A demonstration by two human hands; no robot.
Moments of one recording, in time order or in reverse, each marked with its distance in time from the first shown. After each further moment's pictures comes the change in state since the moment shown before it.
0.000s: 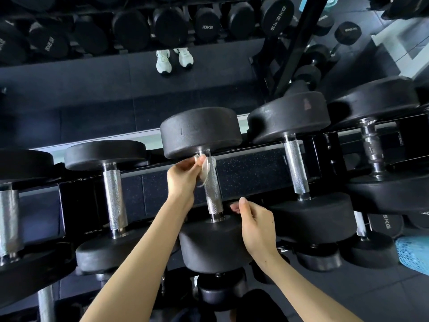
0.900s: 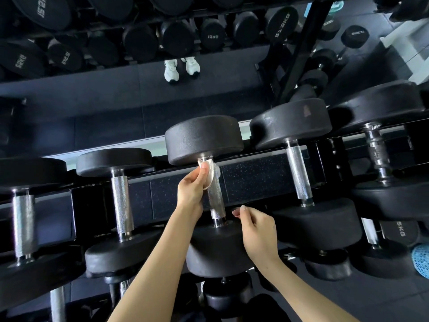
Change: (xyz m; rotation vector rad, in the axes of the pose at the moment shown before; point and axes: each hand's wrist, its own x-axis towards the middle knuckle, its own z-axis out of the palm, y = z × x) left_hand -0.013 -0.006 0.010 -0.135 -0.035 -0.137; right_hand 0.002 0.004 0.002 -0.039 0.007 -0.072
